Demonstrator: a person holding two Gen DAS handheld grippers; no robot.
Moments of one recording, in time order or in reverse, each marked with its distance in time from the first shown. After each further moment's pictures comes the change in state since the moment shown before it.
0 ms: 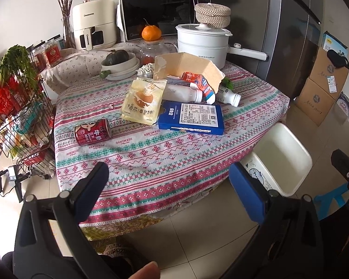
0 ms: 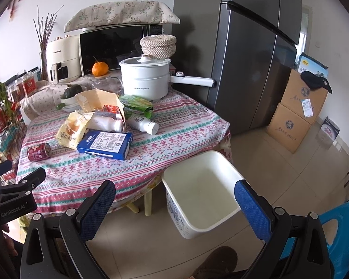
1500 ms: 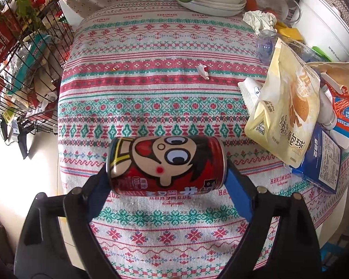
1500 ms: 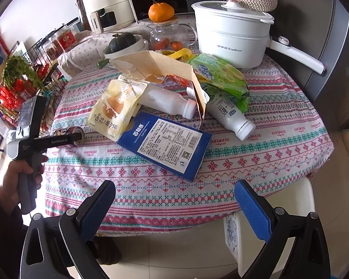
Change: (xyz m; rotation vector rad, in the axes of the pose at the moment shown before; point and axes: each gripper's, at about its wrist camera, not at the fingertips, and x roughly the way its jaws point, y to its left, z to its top) left arm 0.218 0.168 0.057 -0.299 0.439 0.155; right arm 0.176 0.097 0.113 -0.190 0.353 0.412
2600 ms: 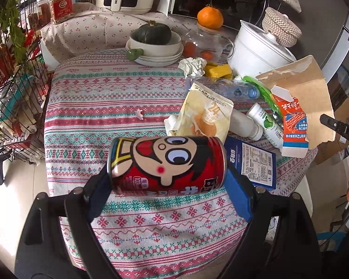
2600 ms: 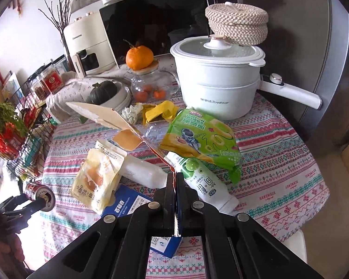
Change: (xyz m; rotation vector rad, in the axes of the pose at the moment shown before) left arm -0.096 -0.032 -0.023 0.088 -0.248 -0.257; right arm -0.006 -0.041 0.072 0.084 -0.195 -0.026
